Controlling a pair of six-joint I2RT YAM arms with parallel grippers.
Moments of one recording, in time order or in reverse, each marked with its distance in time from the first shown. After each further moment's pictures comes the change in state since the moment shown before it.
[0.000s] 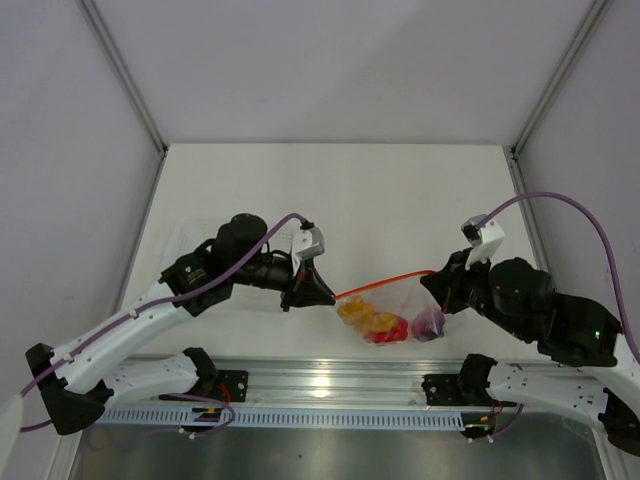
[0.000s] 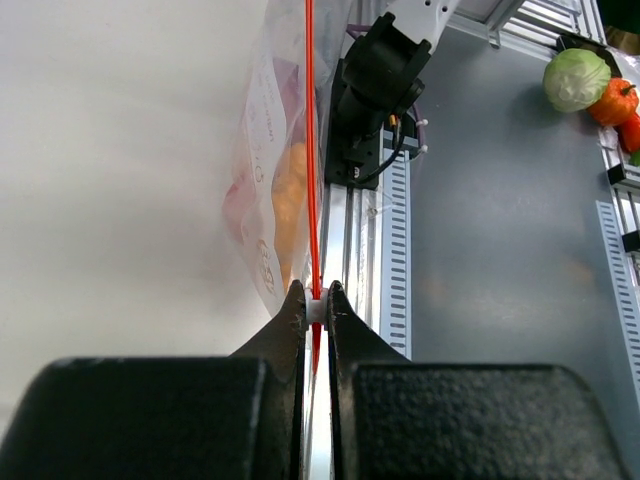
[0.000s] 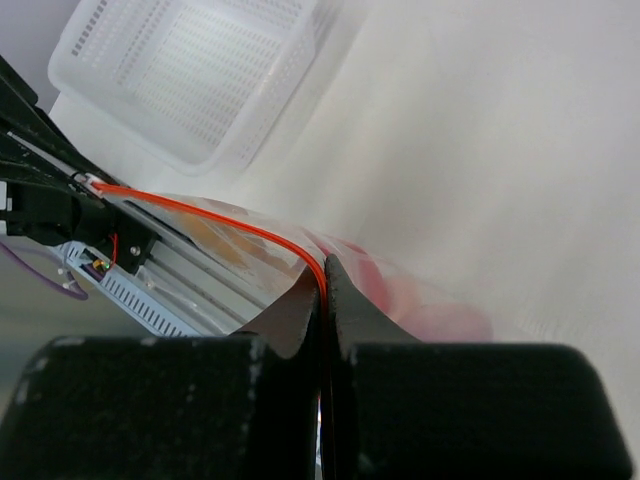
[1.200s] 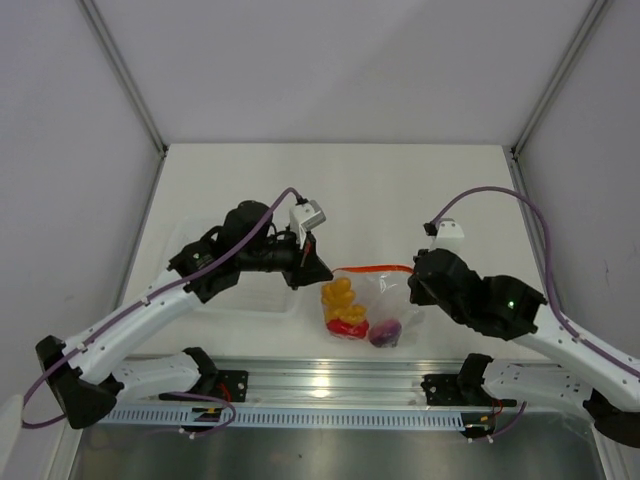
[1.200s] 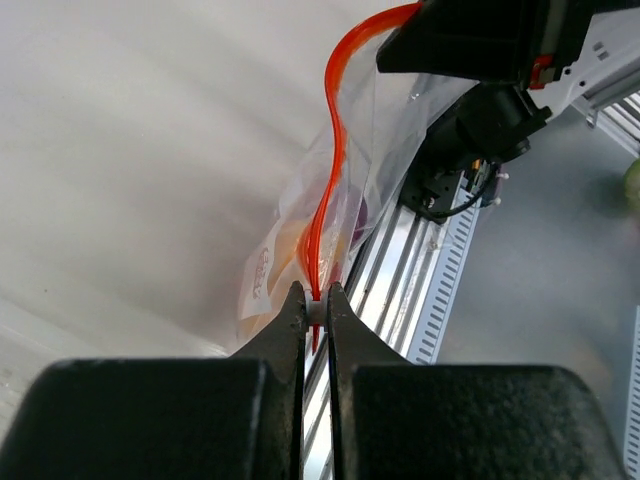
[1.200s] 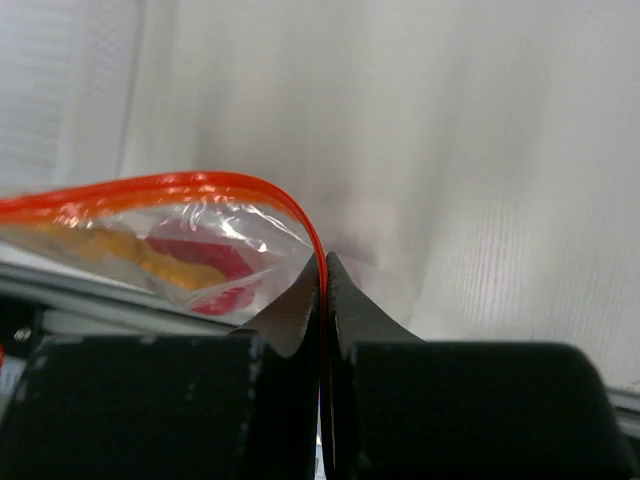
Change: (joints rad) left arm 0.076 0.062 0.041 -0.034 -0.195 -0.148; right arm -0.033 0.184 -0.128 -0.014 0.163 0.207
